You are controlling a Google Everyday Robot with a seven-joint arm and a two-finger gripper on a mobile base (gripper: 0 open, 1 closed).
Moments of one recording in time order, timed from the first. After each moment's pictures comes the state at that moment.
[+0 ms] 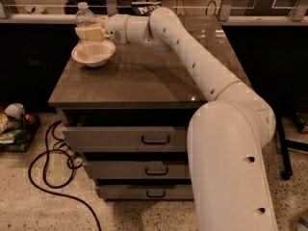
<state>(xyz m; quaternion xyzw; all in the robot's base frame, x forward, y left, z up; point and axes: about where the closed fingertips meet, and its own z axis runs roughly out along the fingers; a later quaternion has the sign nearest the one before) 0.791 0.202 0.920 -0.46 0.56 0.42 0.54</state>
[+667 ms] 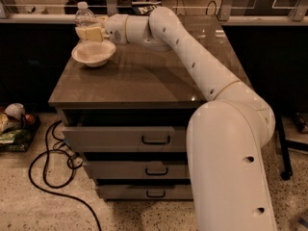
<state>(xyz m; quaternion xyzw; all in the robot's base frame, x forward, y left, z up) 0.791 0.203 0.922 -0.46 0.56 0.42 0.54</state>
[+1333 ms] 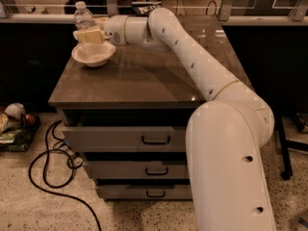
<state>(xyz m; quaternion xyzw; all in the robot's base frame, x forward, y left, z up) 0.790 0.205 0.922 -0.46 0.56 0.43 0.54</state>
